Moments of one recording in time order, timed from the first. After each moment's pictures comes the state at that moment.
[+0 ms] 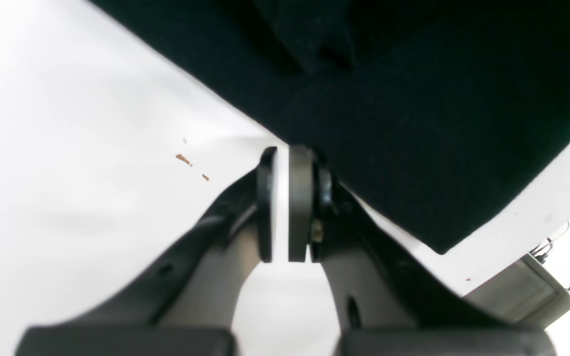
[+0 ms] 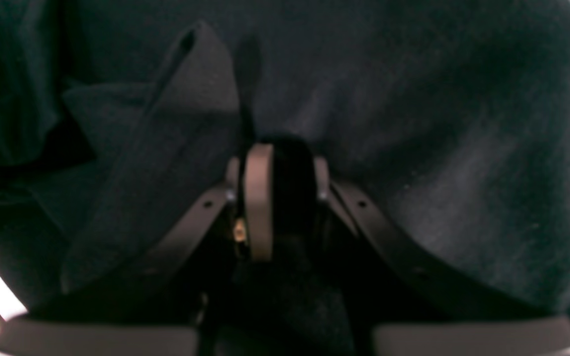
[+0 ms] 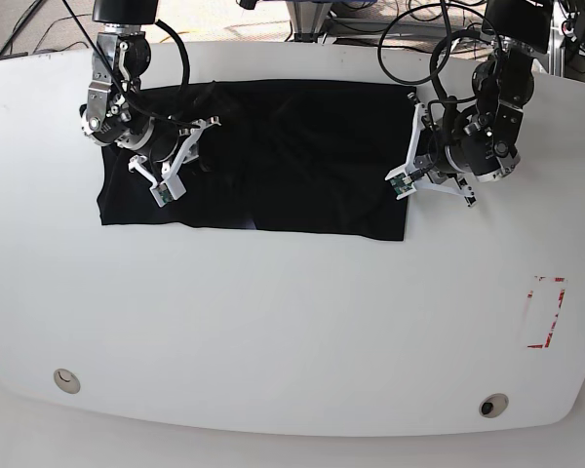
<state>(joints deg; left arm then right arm) 2.8 -20.8 10.8 106.9 -19.3 -41.9 77.5 -10.2 9.9 12.5 90.2 26.0 38.6 -51.4</state>
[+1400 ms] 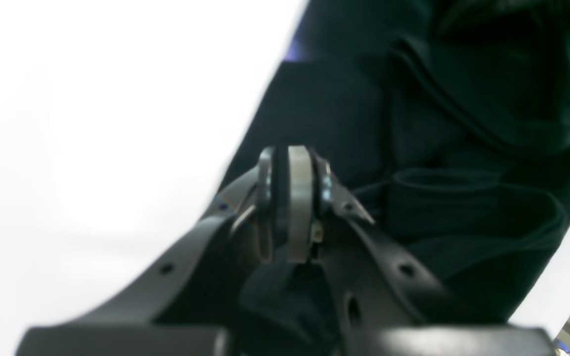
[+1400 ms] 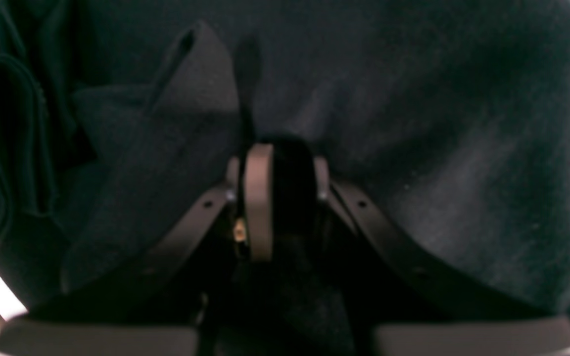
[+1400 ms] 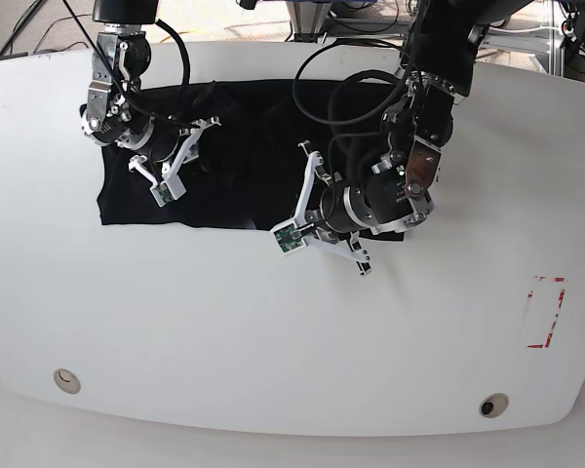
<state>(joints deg) -11.3 -0.8 20.2 106.6 -13.2 -41.9 76.4 -10.2 9.9 12.4 90.2 26.0 38.6 -51.4</state>
